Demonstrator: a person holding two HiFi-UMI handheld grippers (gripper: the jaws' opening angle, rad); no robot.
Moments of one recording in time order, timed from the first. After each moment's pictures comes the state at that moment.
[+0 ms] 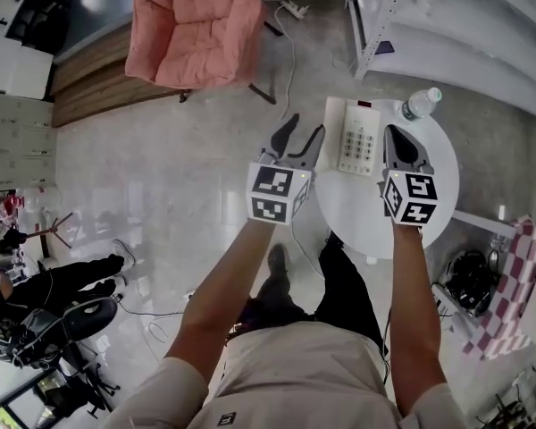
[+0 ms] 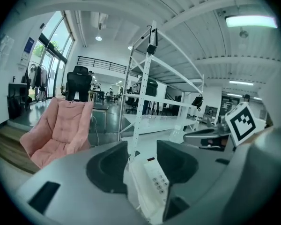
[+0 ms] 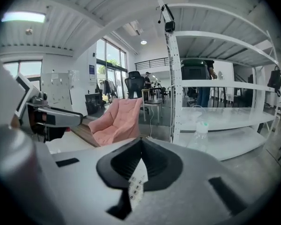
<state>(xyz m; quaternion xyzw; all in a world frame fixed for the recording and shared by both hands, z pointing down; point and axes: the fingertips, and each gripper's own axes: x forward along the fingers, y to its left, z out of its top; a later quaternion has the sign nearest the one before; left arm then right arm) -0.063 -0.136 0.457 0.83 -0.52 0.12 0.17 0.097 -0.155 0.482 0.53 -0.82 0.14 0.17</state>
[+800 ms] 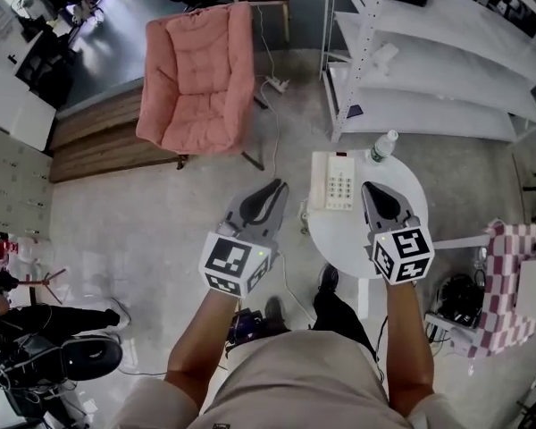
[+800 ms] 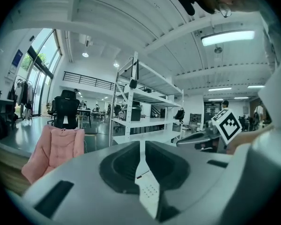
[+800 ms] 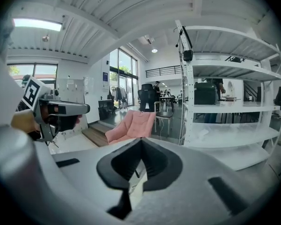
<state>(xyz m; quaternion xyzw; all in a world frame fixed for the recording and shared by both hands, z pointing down) -0.099 -0.006 0.245 0.88 -0.46 0.06 0.07 0.055 -0.023 0.297 0.48 -0.86 0.10 0.15</state>
